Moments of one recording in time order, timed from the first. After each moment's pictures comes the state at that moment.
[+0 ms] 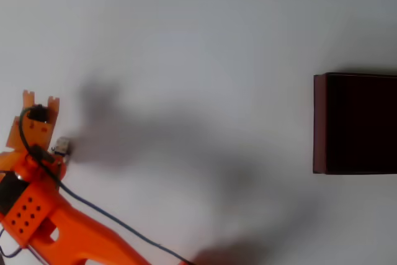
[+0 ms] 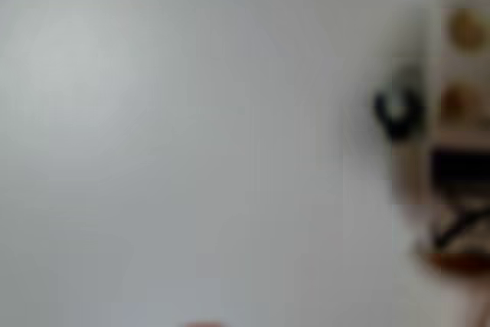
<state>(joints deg) -52.1 80.6 95.0 65.4 149.0</state>
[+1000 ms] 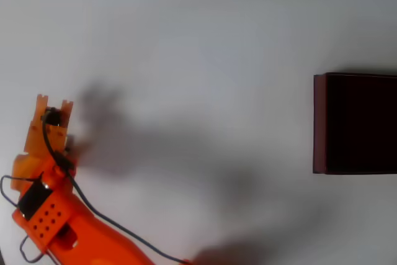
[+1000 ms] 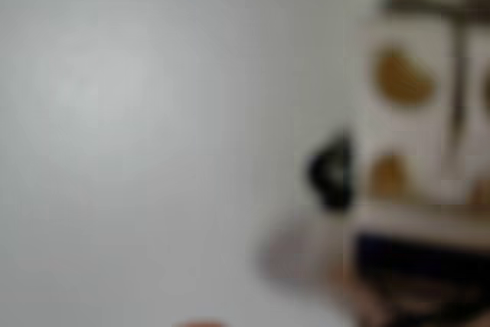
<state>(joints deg) -51.3 84.9 112.2 48.1 148.5</state>
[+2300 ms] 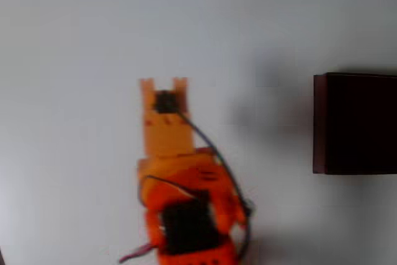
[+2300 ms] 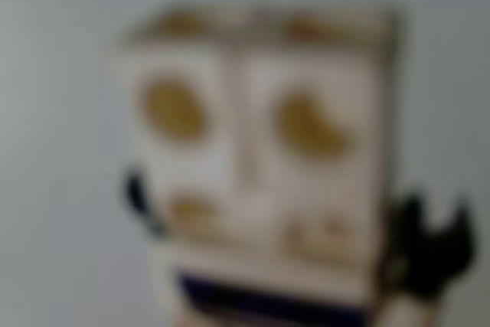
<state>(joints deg) -8.8 126.4 112.8 87.9 90.2</state>
